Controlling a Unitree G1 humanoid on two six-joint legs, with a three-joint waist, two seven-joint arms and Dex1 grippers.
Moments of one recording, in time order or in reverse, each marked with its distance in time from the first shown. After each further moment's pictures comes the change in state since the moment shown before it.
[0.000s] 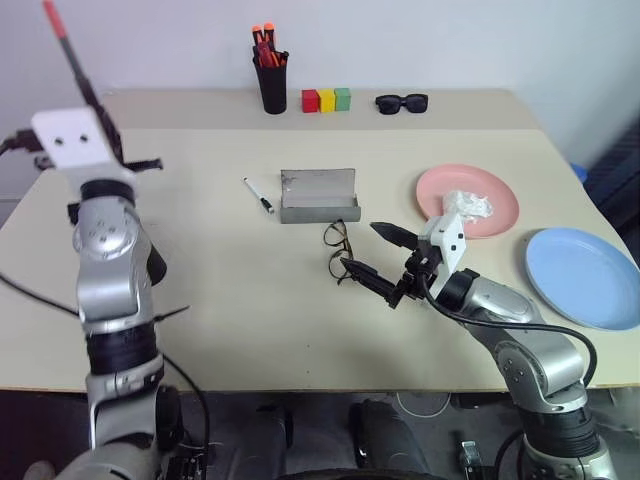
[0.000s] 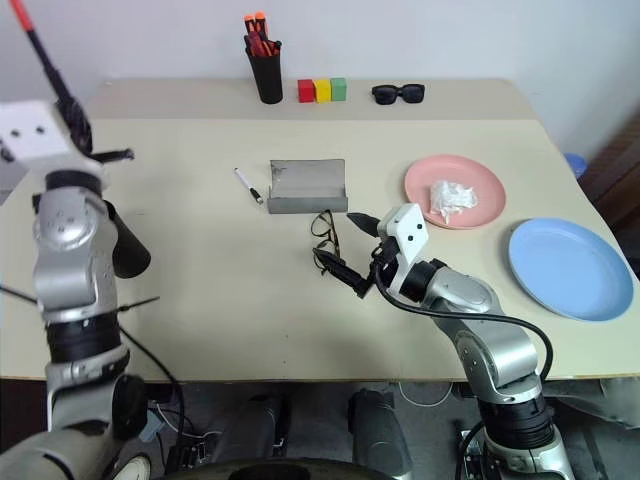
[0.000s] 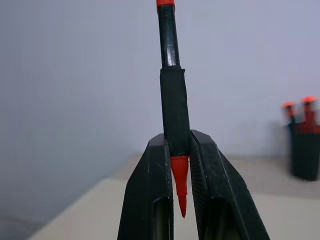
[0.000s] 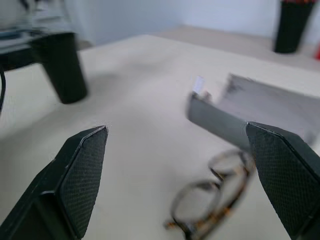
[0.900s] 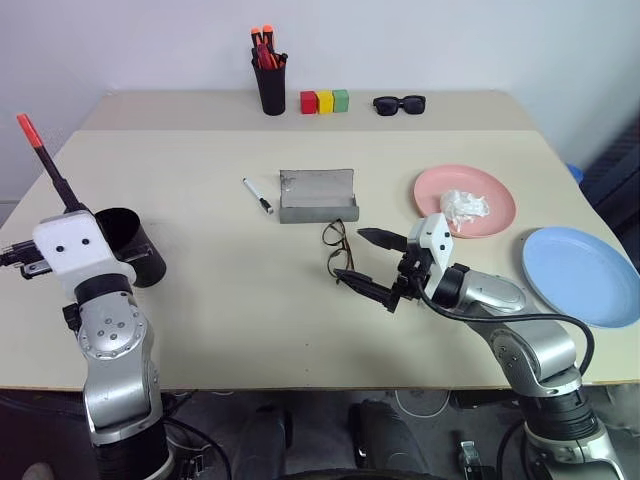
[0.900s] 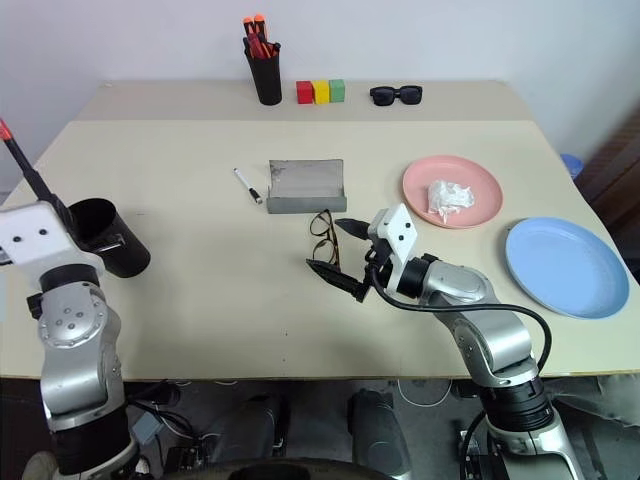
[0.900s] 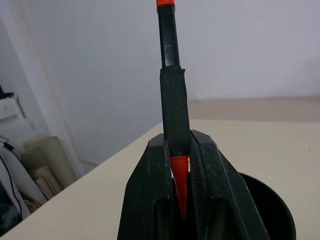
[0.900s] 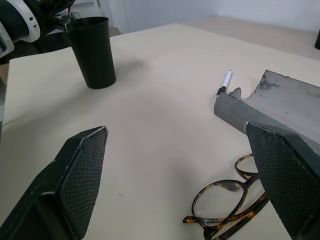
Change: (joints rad) left arm 0.346 -0.196 -0.005 -0.280 0.139 0.052 0.092; right arm -0.040 -0.023 0.044 0.093 -0.032 -0.041 0.095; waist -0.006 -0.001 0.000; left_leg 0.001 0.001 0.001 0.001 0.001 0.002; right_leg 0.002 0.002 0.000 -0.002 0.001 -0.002
